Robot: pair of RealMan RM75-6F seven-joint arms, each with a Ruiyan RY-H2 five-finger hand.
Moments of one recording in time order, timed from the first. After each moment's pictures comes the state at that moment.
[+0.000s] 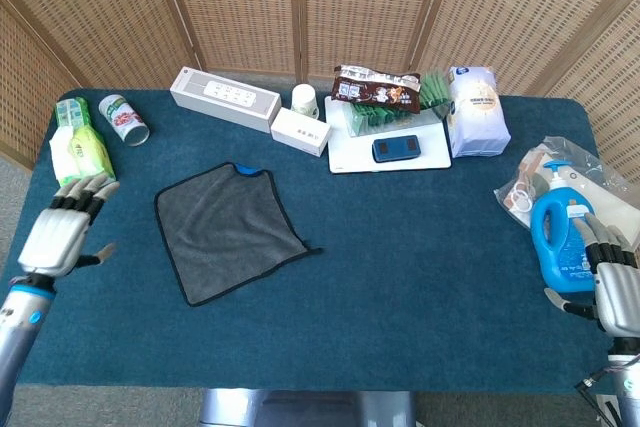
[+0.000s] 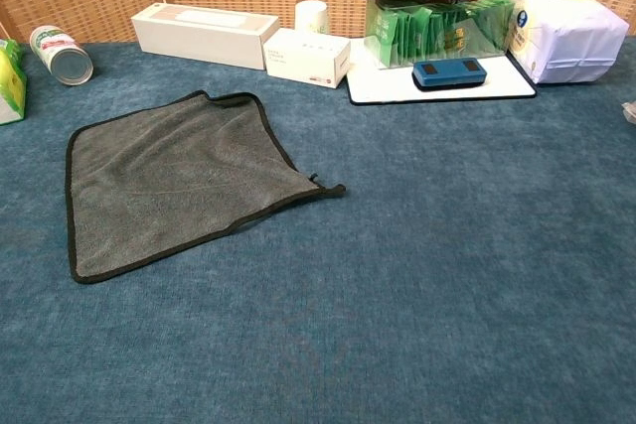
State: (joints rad) left arm -0.36 -1.14 -0.17 -1.59 1.37 1.14 0.15; right arm 0.10 -1.08 0.13 -1.63 -1.39 1.42 0.10
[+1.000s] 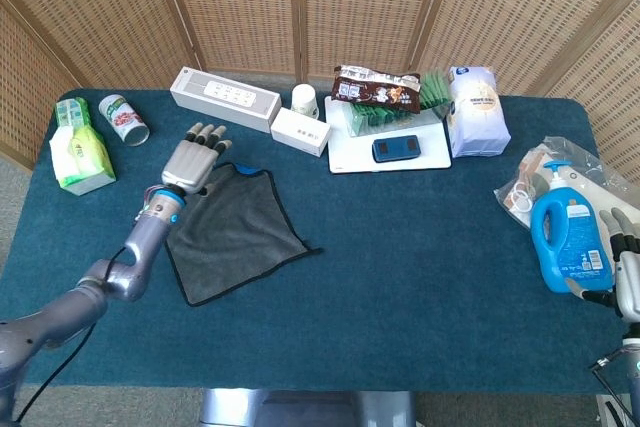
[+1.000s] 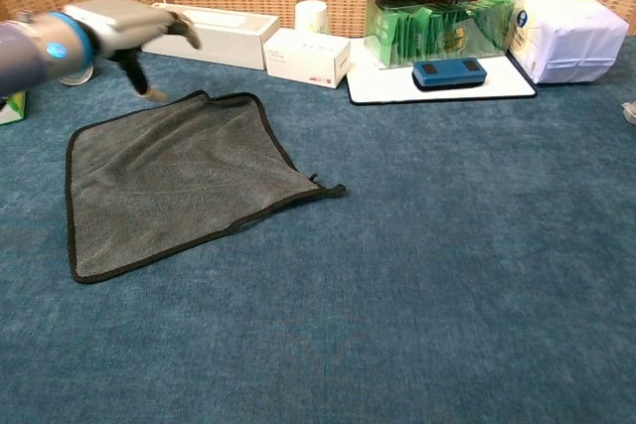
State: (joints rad) left arm -0.92 -1.72 -0.27 -0.78 1.21 0.68 0.26; right arm 0.13 -1.09 0.18 -1.54 -1.24 1.32 0.14
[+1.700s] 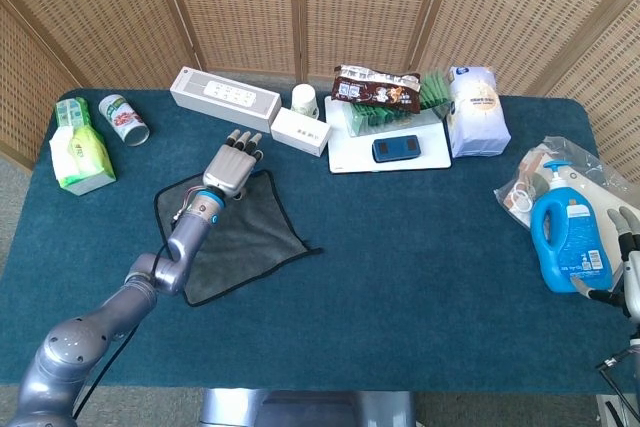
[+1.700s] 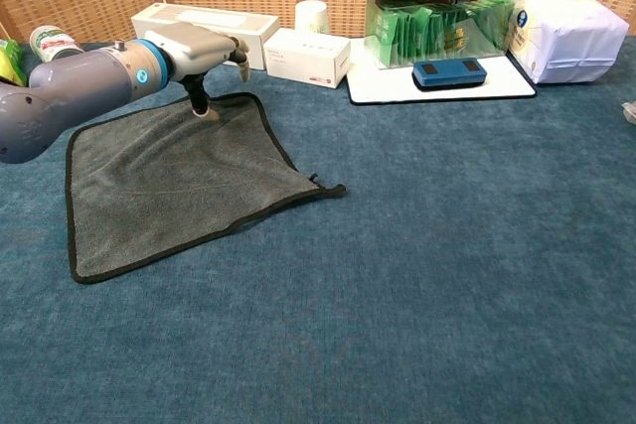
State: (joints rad) left arm -1.06 -1.94 -0.24 -0.49 1.24 0.62 0.21; right arm 0.12 -1.08 0.18 -1.53 -1.25 1.32 0.18
